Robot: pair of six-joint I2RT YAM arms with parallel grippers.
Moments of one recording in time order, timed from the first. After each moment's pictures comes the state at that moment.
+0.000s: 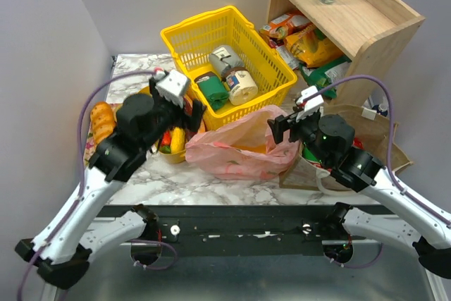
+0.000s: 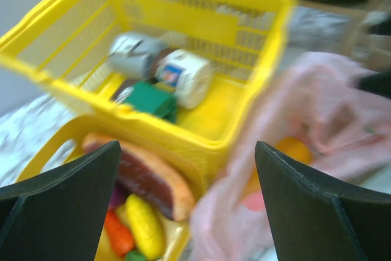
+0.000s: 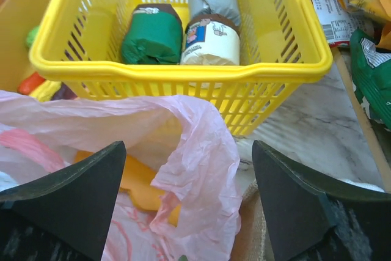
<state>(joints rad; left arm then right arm) -0.78 0.84 1.17 -0.45 -0.14 0.06 0.84 0.86 0.90 -0.21 0.37 -0.01</state>
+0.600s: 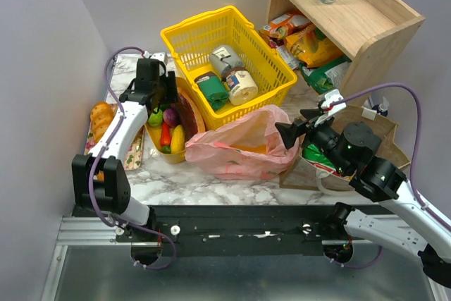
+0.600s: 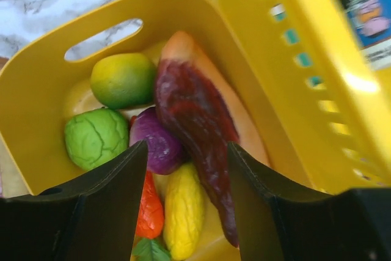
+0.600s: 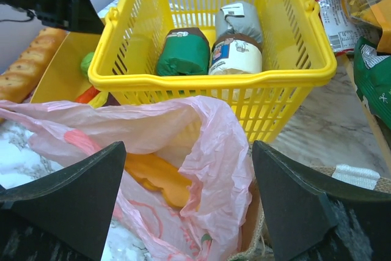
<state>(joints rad) -0.13 1.45 1.25 -0.40 0.03 -0.21 0.84 0.72 0.94 -0.30 0.29 0.08</state>
